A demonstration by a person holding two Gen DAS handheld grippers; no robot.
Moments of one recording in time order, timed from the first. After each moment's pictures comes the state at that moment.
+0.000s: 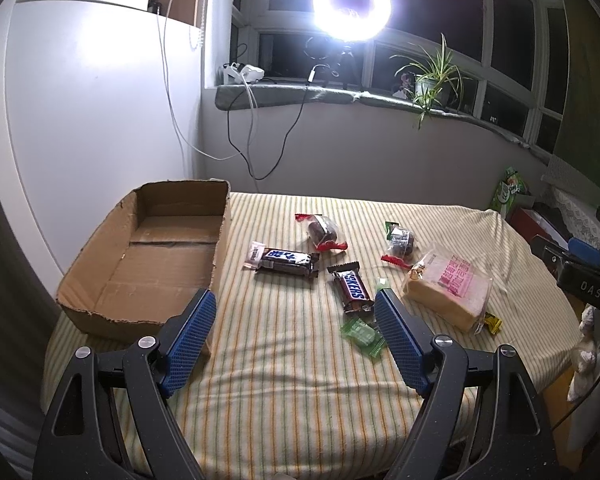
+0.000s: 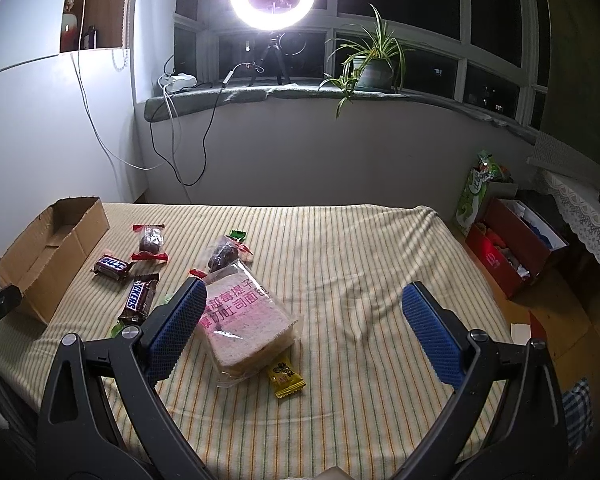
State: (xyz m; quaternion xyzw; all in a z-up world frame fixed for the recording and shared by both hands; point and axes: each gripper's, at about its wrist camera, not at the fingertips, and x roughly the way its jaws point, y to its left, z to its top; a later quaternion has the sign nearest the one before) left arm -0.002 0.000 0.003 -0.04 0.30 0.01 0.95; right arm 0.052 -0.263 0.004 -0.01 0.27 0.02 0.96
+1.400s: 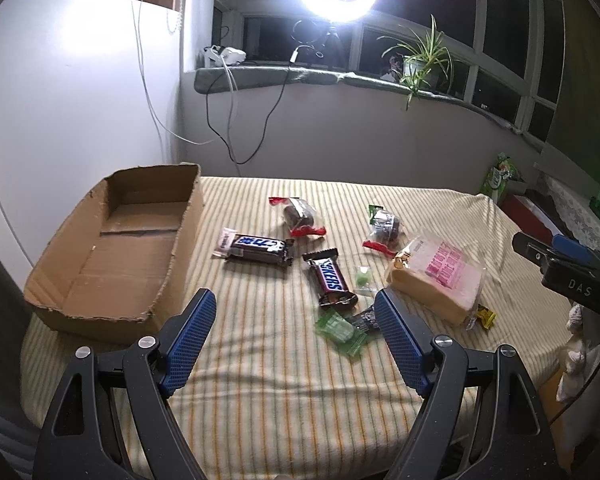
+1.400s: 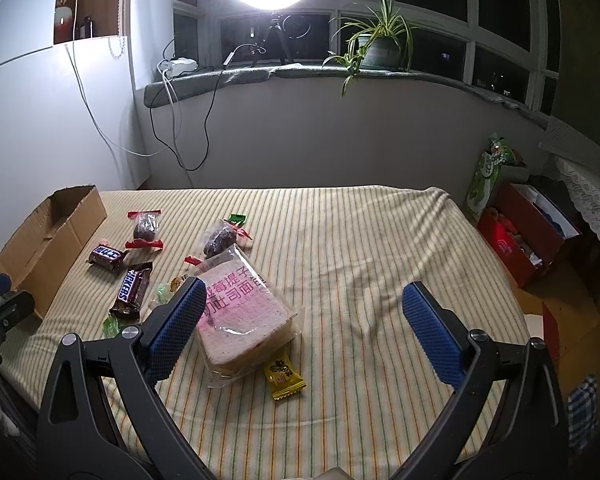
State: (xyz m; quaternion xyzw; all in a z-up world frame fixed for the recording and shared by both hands) left arm 0.020 -0.016 -0.013 -0.04 0.33 -0.02 0.94; right arm 0.074 -0.270 -0.014 -0.01 0.30 0.04 0.95
